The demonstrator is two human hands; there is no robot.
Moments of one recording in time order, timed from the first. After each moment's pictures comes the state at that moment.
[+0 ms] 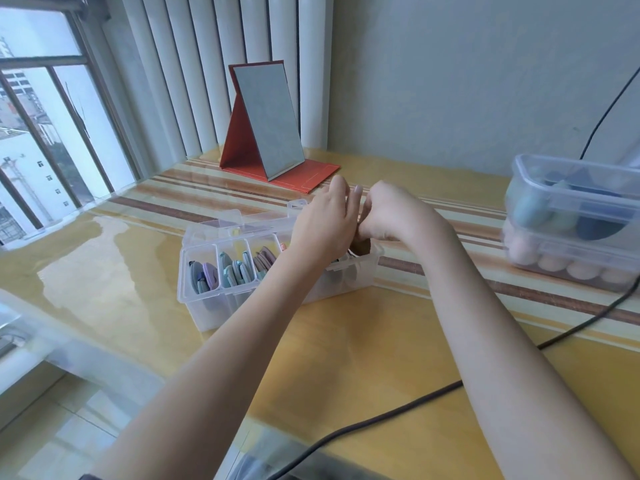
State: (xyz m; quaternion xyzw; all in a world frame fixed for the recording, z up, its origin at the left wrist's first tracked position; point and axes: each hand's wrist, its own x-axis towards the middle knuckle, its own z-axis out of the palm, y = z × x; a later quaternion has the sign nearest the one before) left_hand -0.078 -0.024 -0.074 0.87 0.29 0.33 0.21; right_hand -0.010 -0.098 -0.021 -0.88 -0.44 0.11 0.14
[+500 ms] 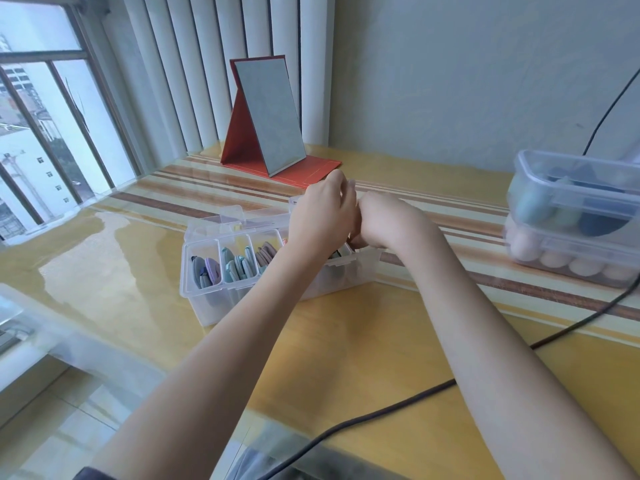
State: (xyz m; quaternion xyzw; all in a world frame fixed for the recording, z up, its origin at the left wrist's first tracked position) left_hand -0.081 -0.022 -0.071 0.84 0.31 0.40 0.21; right_hand -0.013 -0.089 -0.035 -0.88 -0.47 0.09 0.06
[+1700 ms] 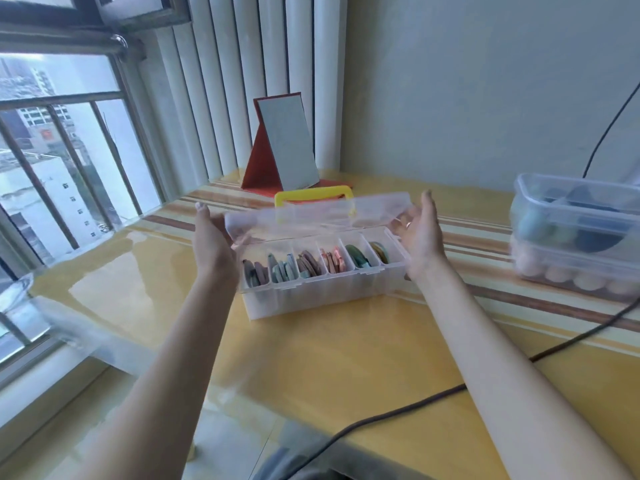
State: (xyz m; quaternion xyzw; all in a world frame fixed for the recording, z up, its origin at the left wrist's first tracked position) left_hand -0.195 0.042 -0.074 0.38 0.36 0.57 0.64; right_hand 0.023 -0.093 -0.077 -0.55 -0.23 0.29 0.75
